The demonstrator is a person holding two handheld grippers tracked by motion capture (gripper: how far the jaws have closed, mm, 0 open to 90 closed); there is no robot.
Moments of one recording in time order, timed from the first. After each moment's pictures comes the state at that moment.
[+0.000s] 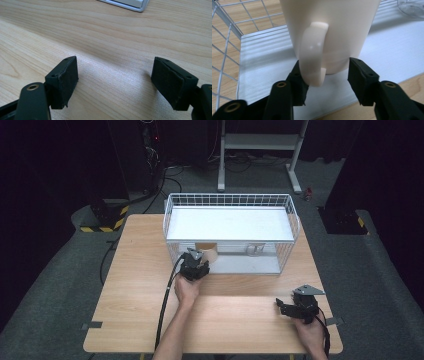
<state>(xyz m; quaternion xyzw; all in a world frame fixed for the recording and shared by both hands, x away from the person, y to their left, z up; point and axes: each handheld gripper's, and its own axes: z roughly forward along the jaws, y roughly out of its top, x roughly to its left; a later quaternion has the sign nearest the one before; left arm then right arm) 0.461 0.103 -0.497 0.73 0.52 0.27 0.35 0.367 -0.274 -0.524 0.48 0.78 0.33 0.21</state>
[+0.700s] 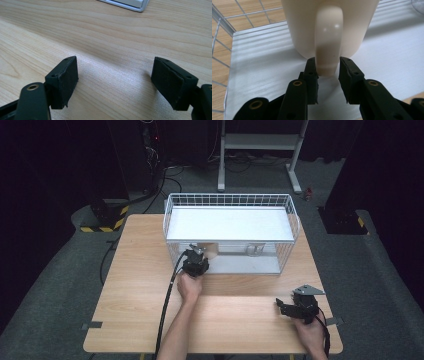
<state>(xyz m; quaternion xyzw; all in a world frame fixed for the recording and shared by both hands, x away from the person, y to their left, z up) 0.481 0.097 -0.501 0.74 0.54 0.25 0.32 0.367 -0.274 -0.524 0.48 0.78 0.33 0.21</state>
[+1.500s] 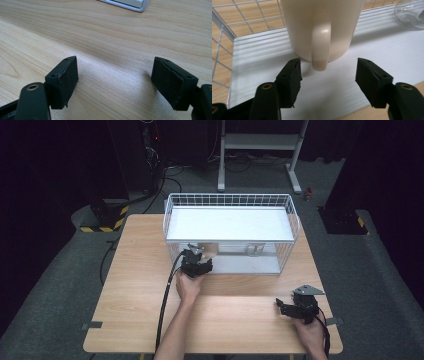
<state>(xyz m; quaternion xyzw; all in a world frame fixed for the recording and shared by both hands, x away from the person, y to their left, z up) 0.469 0.102 -0.490 0.73 0.53 0.24 0.36 0.367 -0.274 -0.524 0.48 0.78 0.33 0.21</state>
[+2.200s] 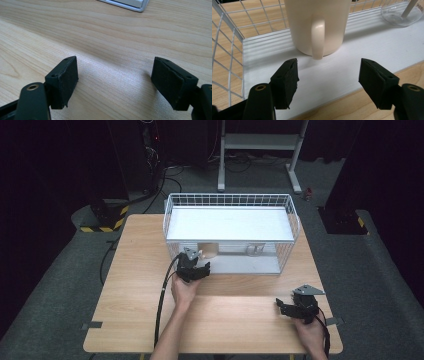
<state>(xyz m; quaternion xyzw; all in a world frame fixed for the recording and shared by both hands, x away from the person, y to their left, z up) 0.445 0.112 -0.478 0.73 0.51 0.25 0.38 0.367 -0.274 -0.524 0.48 0.78 0.33 0.21</state>
